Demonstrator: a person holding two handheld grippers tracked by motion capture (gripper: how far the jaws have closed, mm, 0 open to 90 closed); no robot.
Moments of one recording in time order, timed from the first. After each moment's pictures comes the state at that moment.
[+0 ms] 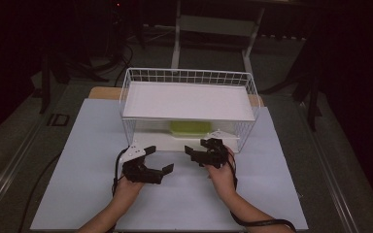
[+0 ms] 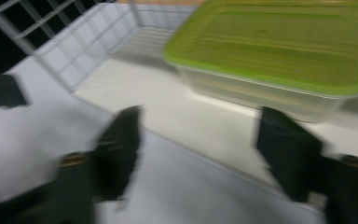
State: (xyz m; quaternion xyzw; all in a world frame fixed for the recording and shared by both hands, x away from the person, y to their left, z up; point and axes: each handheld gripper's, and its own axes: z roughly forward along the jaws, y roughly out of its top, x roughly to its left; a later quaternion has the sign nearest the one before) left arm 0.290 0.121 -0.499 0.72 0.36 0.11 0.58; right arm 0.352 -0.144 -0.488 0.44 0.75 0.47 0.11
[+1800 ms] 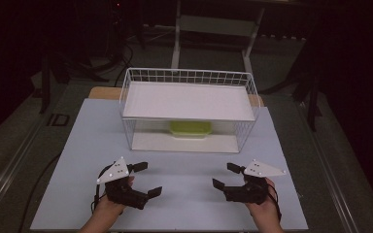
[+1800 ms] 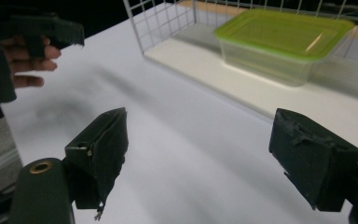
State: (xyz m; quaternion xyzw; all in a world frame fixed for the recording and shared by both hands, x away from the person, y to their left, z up) left arm 0.229 0.152 -0.486 0.74 0.30 0.08 0.60; right arm 0.246 -0.233 -0.459 0.33 0.78 0.51 0.12
